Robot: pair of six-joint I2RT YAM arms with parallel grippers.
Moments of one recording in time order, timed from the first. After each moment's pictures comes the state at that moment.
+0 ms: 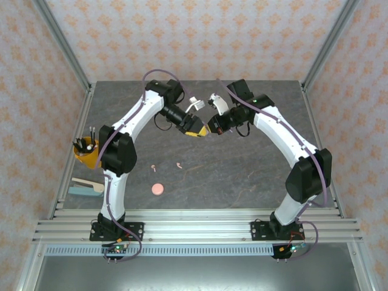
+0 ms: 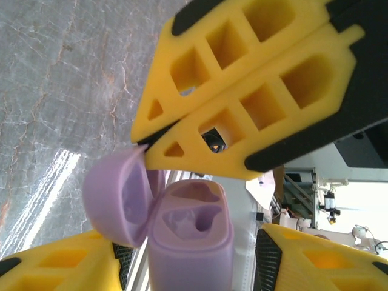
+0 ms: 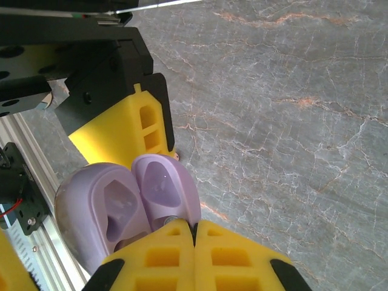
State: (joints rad) left arm -0.37 2.13 2.05 -1.48 1.13 0.31; right arm 0.45 1.68 1.59 -0.95 -0.54 -0.08
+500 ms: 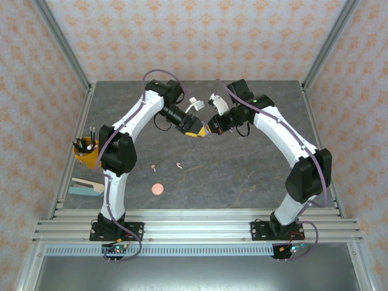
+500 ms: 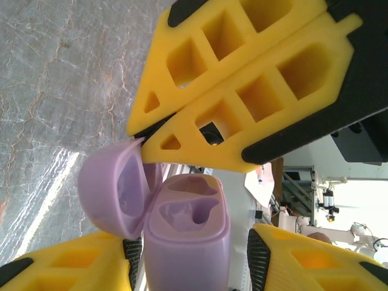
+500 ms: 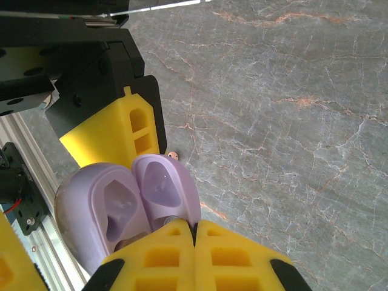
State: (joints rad) left arm -0.37 2.13 2.05 -1.49 1.13 0.31; right arm 0.45 1.68 1.59 -0.95 -0.54 -0.08
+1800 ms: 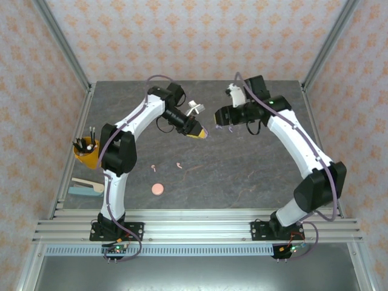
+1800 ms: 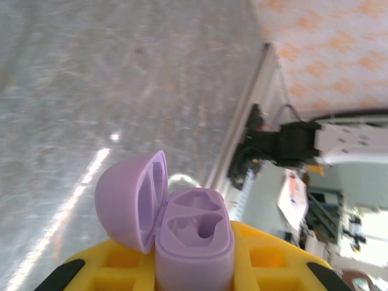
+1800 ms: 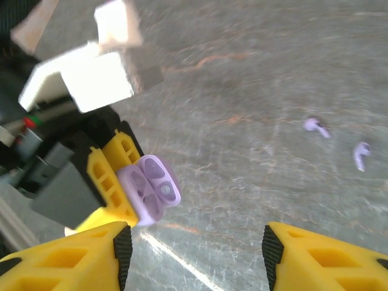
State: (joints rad) left arm -0.37 2.13 1.92 -1.22 0.97 0.13; right arm 0.36 1.53 1.53 -0.88 -0.38 0.15
